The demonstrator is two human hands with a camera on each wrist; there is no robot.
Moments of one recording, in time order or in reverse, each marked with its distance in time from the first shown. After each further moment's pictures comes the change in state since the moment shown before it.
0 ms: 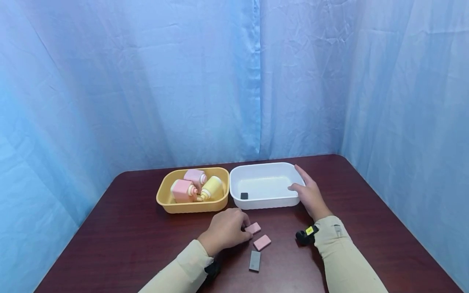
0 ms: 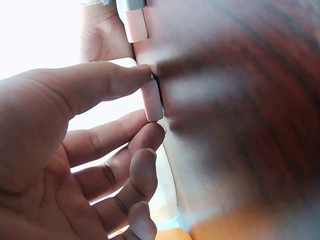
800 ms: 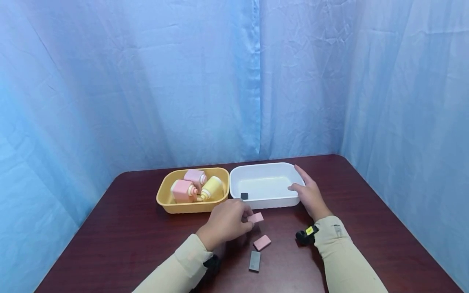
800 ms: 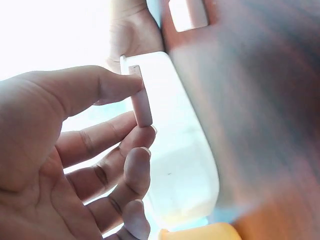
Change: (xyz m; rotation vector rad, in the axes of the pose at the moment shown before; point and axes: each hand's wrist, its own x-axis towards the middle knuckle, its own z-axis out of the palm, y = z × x) left_hand 0.003 0.009 -0.027 -0.043 0.095 0.043; right_hand 0.001 0.002 0.000 -0.014 0.012 -0.006
